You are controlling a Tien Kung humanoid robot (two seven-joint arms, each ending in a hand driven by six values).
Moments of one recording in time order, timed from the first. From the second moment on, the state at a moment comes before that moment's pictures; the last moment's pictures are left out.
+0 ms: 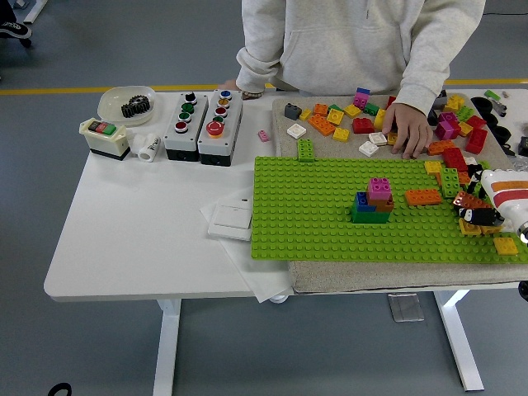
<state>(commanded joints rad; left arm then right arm) -0.20 0.09 -0.70 -0.23 2.15 -0.36 0.16 0.71 -0.51 0.36 0.72 -1.73 -0.55 -0.06</state>
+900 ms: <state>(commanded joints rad) -0.20 0.09 -0.71 -0.23 2.17 -0.36 0.15 0.69 -0.57 0.44 0.84 -1.77 -0.57 -0.04</state>
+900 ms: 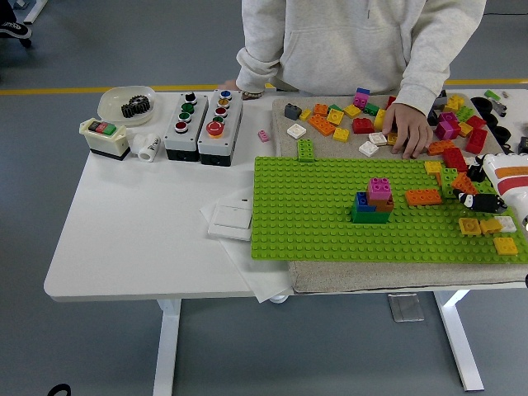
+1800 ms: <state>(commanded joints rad) -0.19 0.09 -0.71 -0.22 2.18 -0.36 0.15 0.63 -0.68 0.54 1.14 -1.85 -0.54 -0.03</state>
